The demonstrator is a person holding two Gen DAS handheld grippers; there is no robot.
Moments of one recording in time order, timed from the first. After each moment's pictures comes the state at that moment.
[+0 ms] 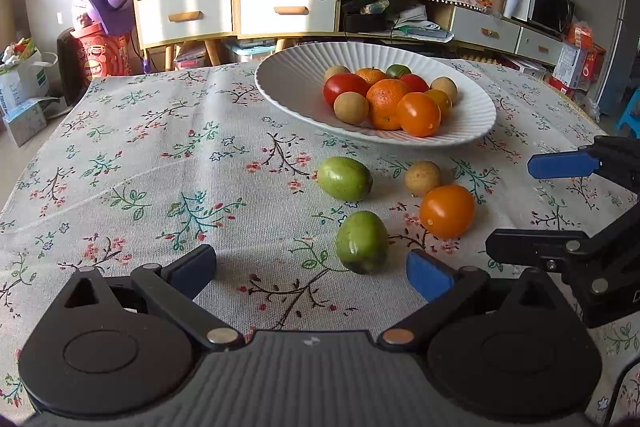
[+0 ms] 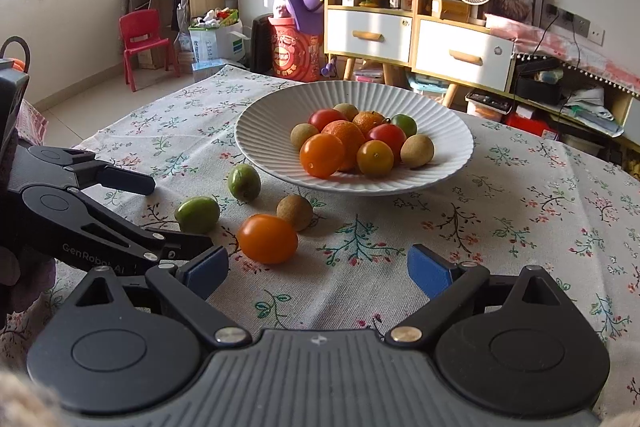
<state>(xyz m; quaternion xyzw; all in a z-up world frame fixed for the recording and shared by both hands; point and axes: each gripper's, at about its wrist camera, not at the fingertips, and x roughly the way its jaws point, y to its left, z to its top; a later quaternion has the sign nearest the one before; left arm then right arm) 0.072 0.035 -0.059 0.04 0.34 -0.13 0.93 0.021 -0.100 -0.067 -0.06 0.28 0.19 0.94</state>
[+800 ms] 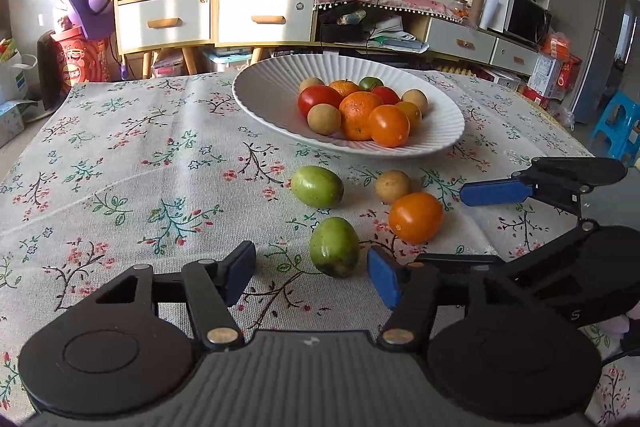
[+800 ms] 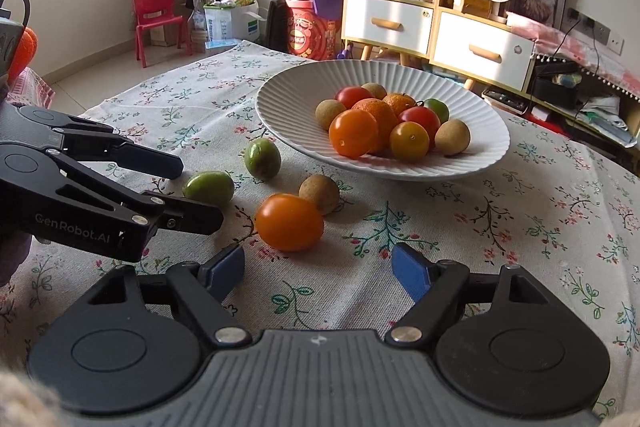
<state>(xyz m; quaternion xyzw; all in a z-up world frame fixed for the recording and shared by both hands) 0.068 0.038 -0.052 0.02 0.34 -0.17 0.93 0.018 -0.081 -0.078 -0.09 0.29 0.21 0.93</state>
